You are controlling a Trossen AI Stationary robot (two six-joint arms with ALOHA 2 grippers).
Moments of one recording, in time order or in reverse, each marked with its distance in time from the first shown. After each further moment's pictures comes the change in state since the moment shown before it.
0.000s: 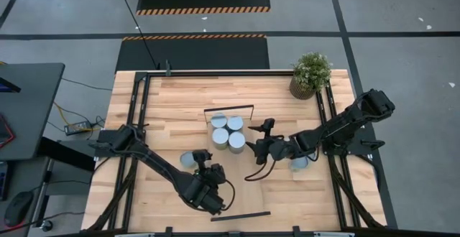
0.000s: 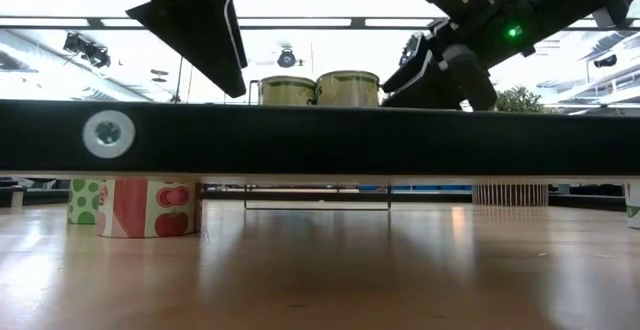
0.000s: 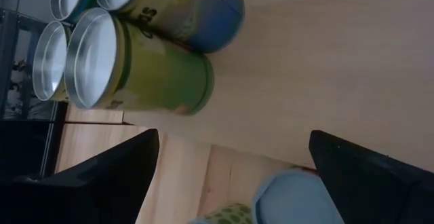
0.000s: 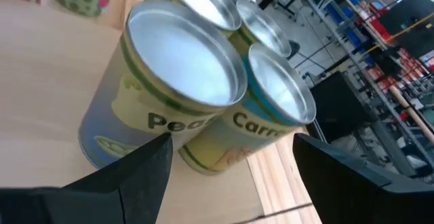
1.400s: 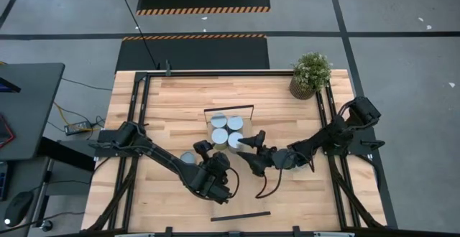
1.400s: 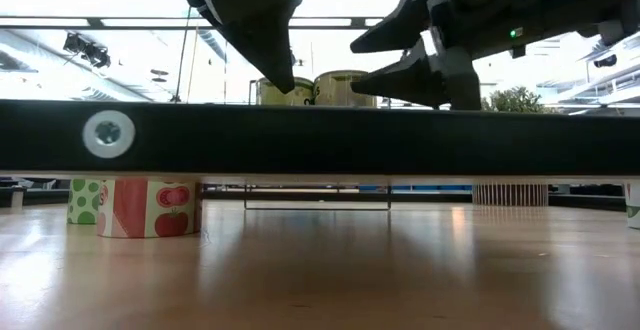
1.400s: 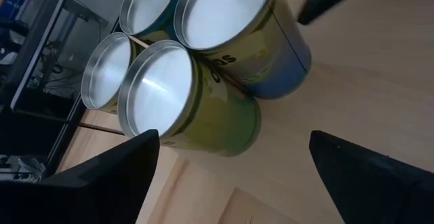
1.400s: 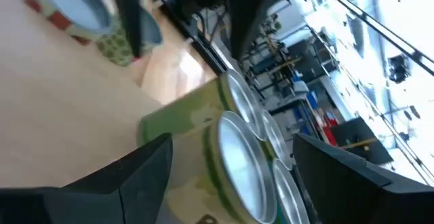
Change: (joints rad) left arm 0.072 0.001 0.000 0.021 -0.128 -0.142; right arm 0.085 0.200 0.000 0.524 -0.006 -0.576
